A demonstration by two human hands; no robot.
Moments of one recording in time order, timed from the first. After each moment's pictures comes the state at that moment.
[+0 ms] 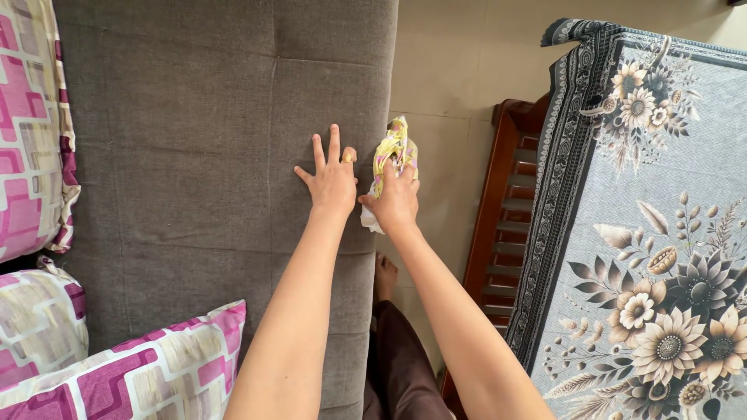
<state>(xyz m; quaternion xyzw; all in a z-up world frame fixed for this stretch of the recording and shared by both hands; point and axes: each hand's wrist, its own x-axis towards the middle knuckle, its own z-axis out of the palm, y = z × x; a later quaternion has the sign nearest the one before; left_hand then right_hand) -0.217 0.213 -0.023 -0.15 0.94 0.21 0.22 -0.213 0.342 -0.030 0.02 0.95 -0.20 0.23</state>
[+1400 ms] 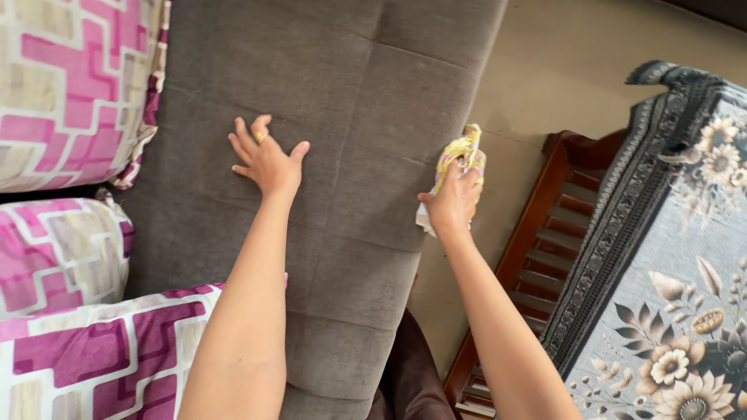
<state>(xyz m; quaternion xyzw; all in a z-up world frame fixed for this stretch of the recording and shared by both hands) -0.134 0.029 -0.056 -0.48 0.83 0.27 -0.01 -0.210 0.322 -0.036 0.01 0.98 -0.10 0.18</state>
